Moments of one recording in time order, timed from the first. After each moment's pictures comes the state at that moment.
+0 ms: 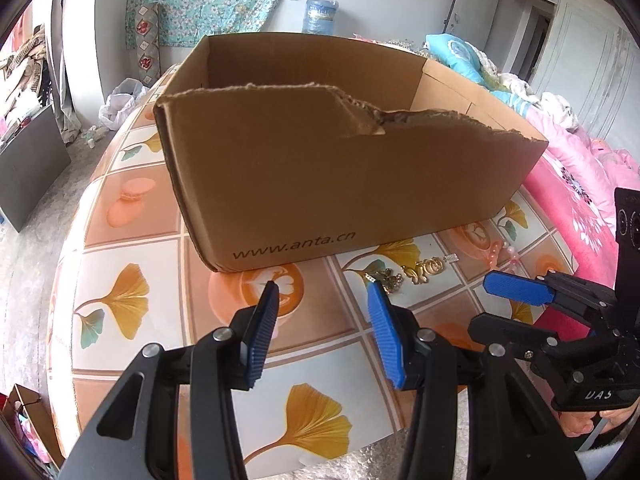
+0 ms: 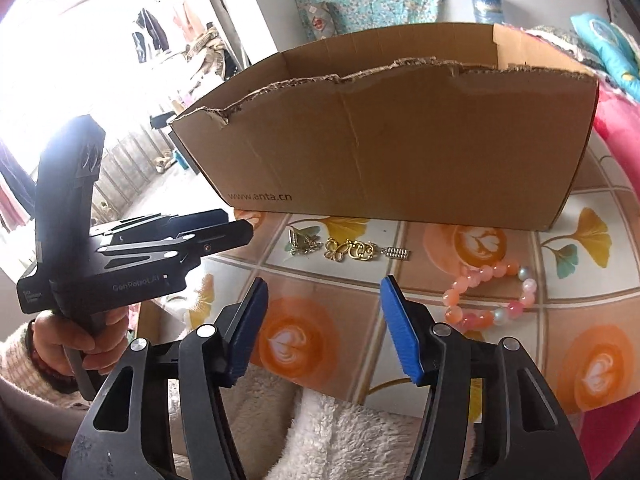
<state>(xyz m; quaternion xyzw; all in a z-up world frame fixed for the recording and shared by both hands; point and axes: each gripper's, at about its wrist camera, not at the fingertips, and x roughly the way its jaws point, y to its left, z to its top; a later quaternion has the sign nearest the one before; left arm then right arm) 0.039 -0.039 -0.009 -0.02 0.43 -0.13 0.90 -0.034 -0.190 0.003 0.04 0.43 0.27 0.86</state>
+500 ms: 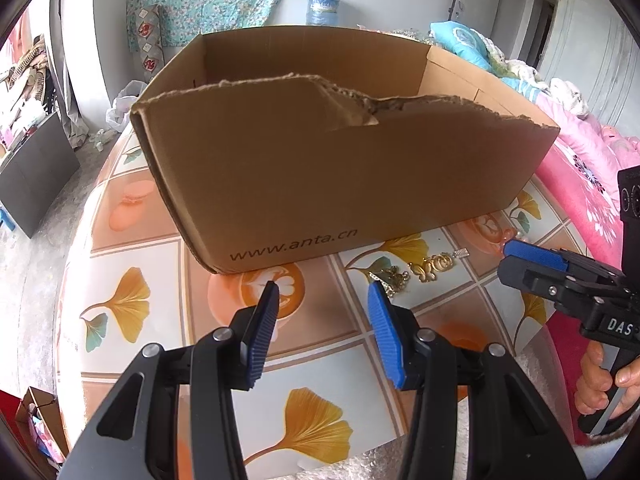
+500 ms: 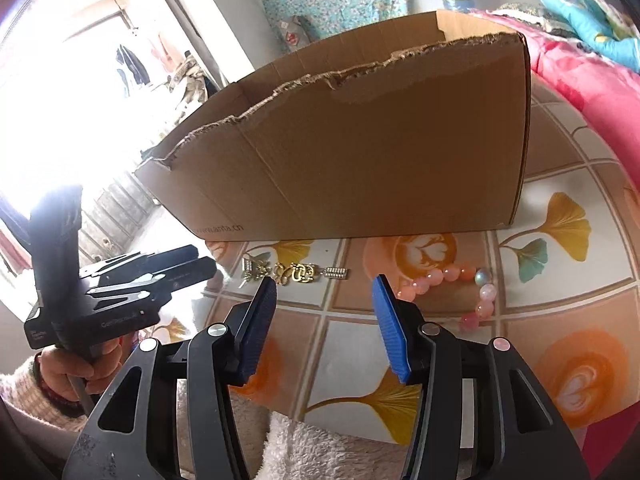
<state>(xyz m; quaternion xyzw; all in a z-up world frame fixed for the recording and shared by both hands) 0.044 -0.047 -0.011 0.00 0.44 -0.11 0.89 -0.033 -0.218 0.004 0.09 0.41 0.27 0.87</state>
